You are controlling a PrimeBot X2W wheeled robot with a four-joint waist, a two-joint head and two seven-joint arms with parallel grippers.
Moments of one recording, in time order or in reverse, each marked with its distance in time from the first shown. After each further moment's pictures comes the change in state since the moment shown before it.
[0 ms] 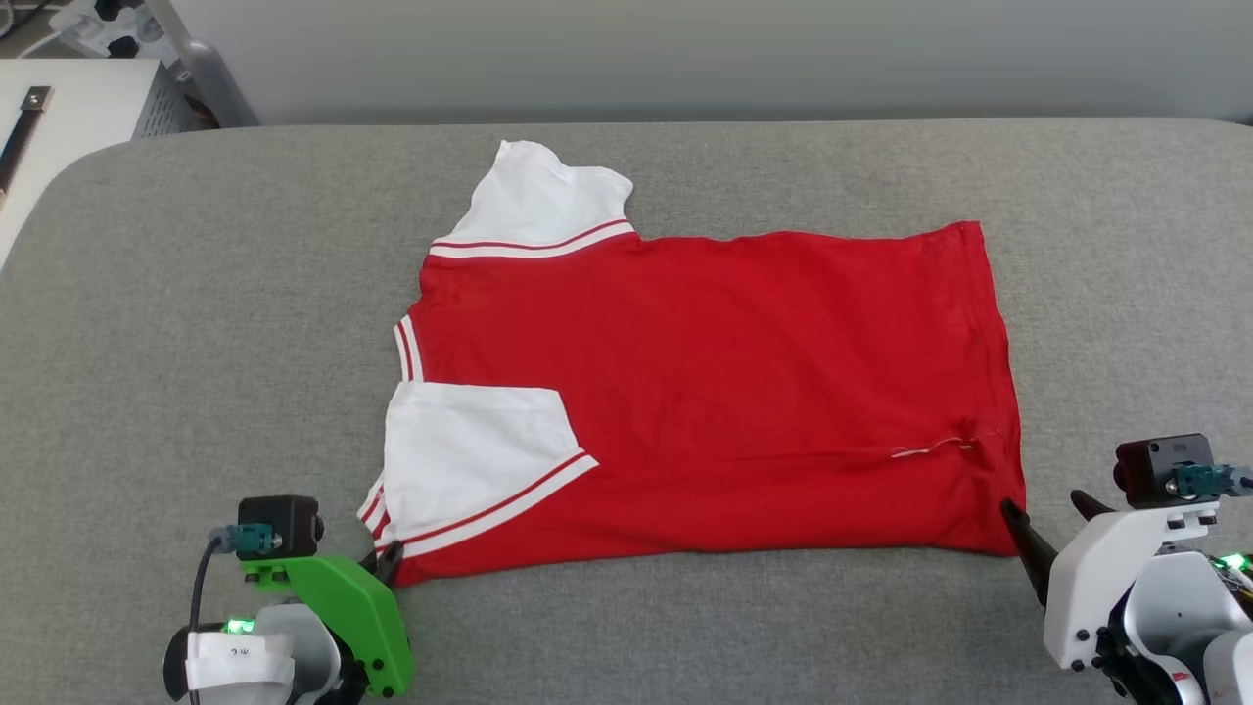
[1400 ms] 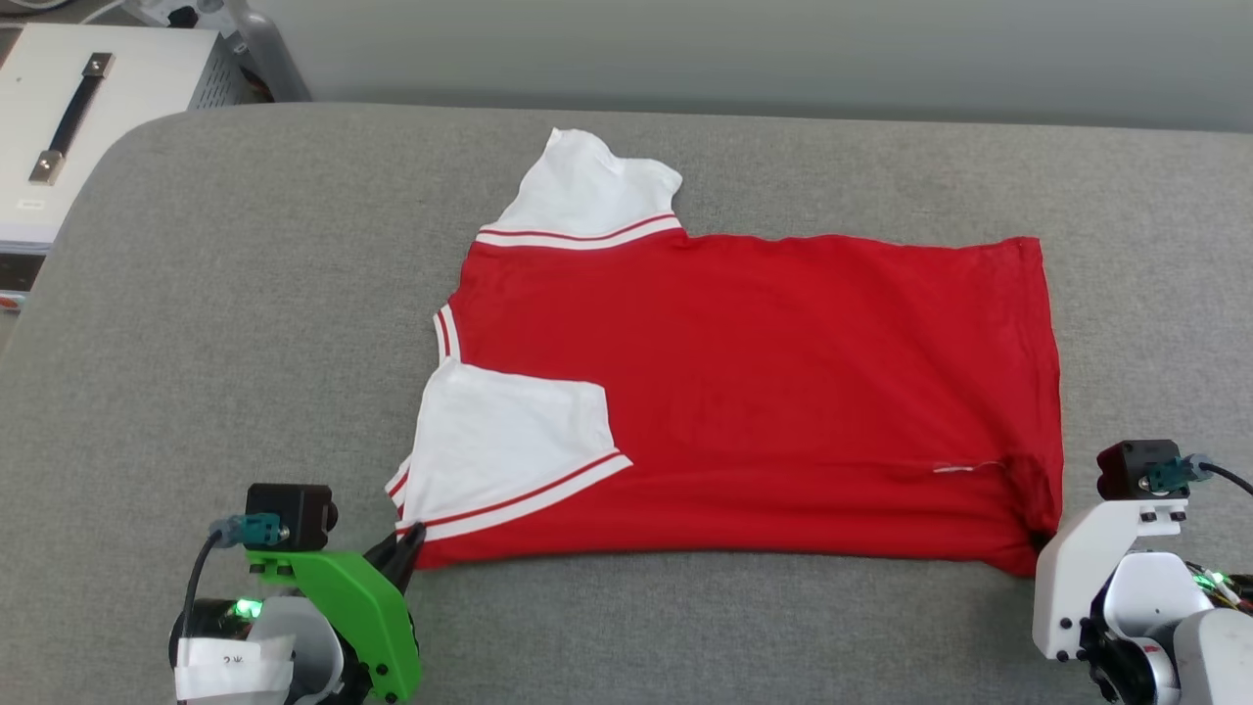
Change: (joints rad) left arm 0.009 0.062 -0.013 -0.168 0.013 -0.002 0.007; right arm -0.097 0.076 -0.086 0.253 -0.096 0.001 0.061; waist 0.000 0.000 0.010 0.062
